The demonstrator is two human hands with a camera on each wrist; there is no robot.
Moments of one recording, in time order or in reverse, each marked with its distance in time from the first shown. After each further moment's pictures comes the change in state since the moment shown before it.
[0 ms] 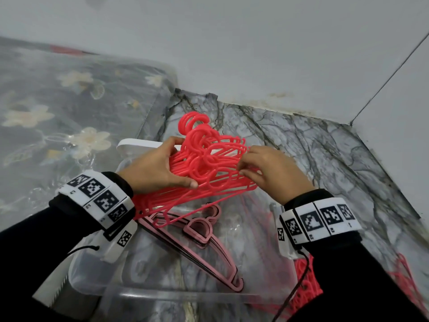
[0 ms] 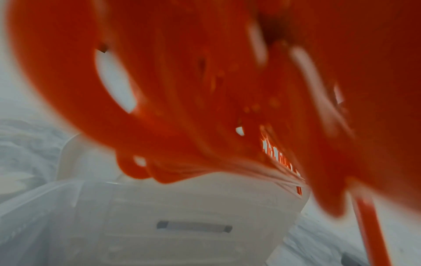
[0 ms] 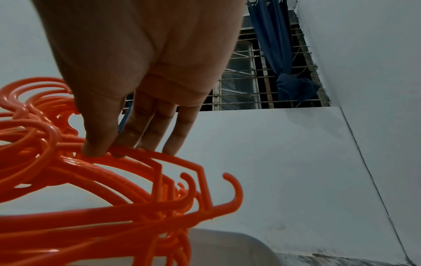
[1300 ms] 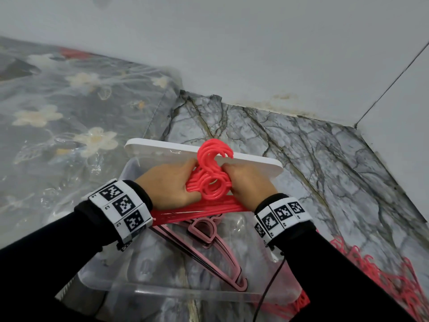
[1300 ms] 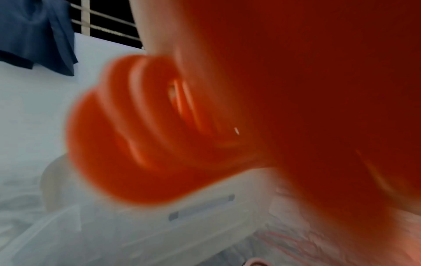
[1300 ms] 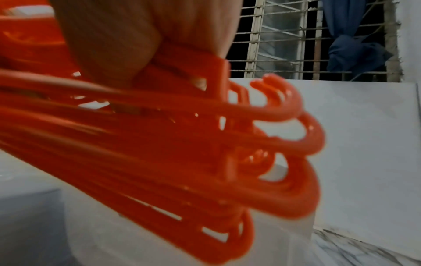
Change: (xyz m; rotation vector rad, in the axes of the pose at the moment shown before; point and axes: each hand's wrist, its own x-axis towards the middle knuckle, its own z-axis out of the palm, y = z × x) left_hand -0.013 0.001 0.019 0.575 -0.085 0.106; right_hand 0.026 -0.018 0.063 -0.070 -0.101 0.028
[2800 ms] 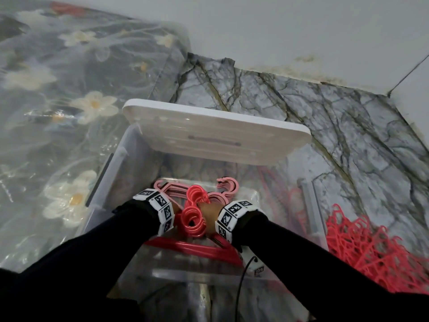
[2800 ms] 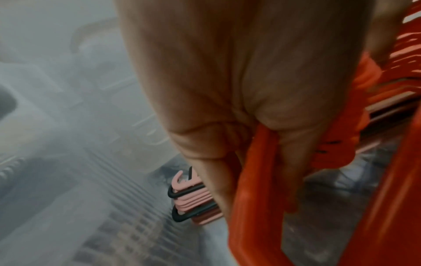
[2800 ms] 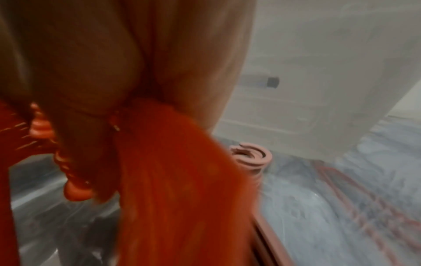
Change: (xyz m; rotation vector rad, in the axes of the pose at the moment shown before) left_hand -0.010 -0.067 0.141 0.447 -0.812 -0.109; right_hand 0.002 -0.049 0.184 0.155 -0.678 -0.035
